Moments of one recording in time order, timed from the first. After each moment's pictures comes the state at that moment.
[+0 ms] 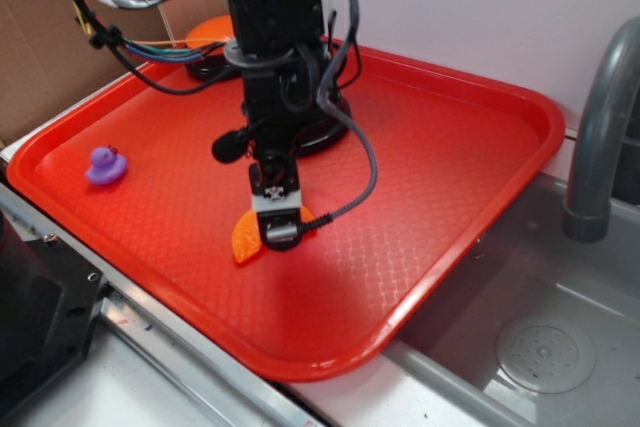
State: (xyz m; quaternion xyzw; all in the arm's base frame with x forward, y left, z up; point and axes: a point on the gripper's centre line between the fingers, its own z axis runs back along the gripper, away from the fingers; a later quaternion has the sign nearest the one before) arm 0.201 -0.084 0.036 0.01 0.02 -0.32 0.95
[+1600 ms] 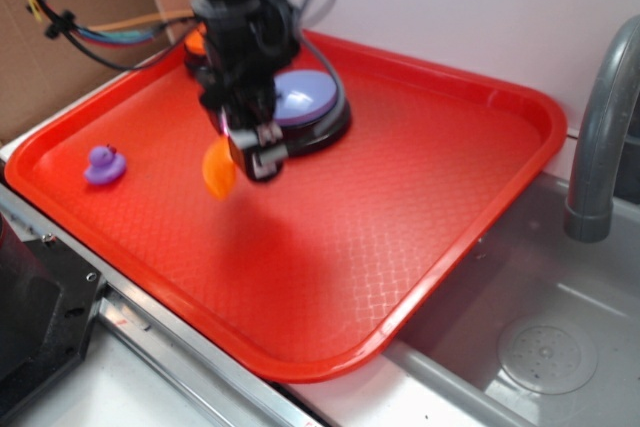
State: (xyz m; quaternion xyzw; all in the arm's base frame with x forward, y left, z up) arm 0.211 -0.039 0.079 0.00 0.03 -0.11 0.99
